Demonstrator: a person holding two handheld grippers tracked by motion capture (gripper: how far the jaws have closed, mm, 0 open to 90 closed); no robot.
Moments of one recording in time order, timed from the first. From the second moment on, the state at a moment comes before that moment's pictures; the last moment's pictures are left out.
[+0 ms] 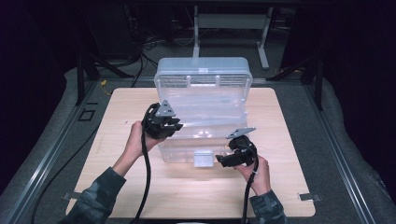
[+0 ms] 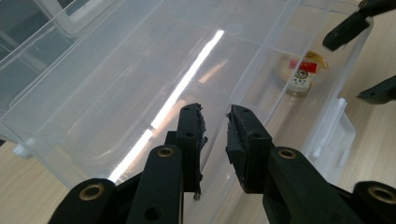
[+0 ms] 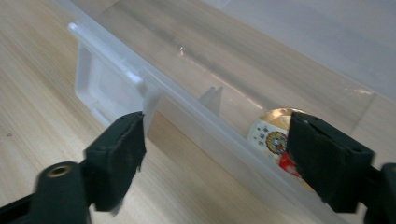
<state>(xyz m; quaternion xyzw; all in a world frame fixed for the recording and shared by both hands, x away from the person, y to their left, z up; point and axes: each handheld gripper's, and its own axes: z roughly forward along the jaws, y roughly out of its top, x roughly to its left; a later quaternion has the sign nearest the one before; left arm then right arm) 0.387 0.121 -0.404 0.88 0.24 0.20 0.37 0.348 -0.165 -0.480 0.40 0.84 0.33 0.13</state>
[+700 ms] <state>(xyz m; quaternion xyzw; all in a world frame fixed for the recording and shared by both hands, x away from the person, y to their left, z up) 0.385 0.123 -0.407 0.87 0.23 0.19 0.38 0.360 -0.183 -0.376 0.34 0.83 0.41 0.17</state>
